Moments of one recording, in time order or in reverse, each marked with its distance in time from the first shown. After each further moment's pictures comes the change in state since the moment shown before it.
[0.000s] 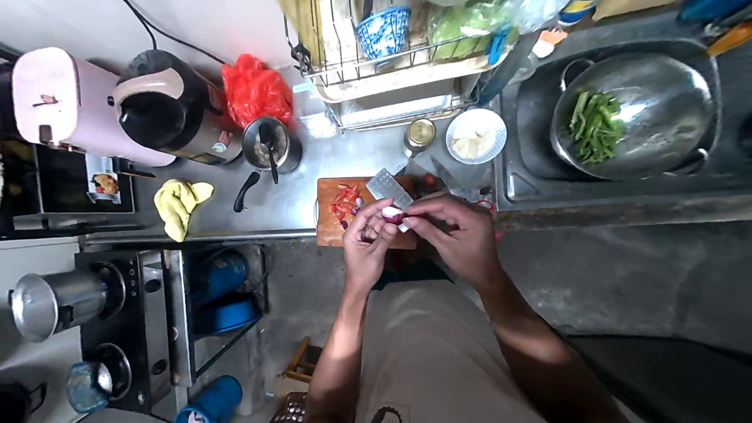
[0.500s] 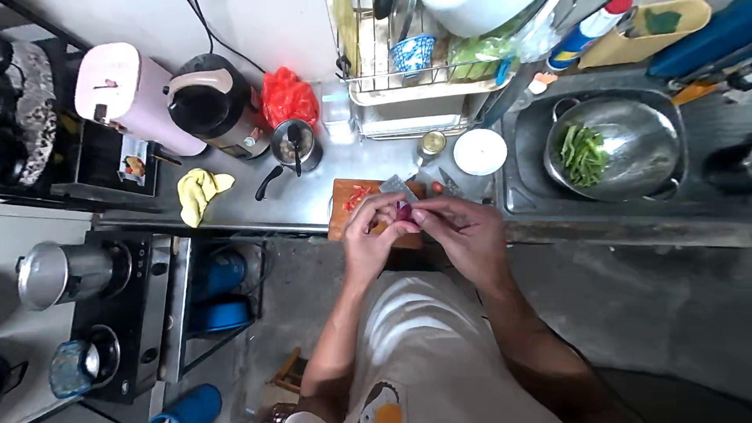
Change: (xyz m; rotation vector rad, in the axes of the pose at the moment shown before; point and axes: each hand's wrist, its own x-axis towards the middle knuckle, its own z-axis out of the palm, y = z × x) left_hand -0.024 0.069 -0.016 0.344 0.010 0.329; right_hand -0.022 -0.080 0.029 0.039 -0.016 0.078
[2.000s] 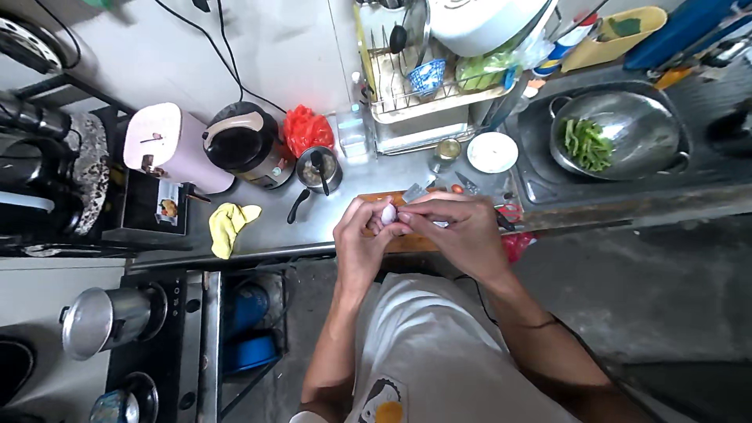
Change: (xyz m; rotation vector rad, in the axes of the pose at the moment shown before) left_hand 0.021 0.042 -0.119 0.317 -0.127 0.018; right_hand 0.007 -0.051 0.101 -0.199 0.062 -0.127
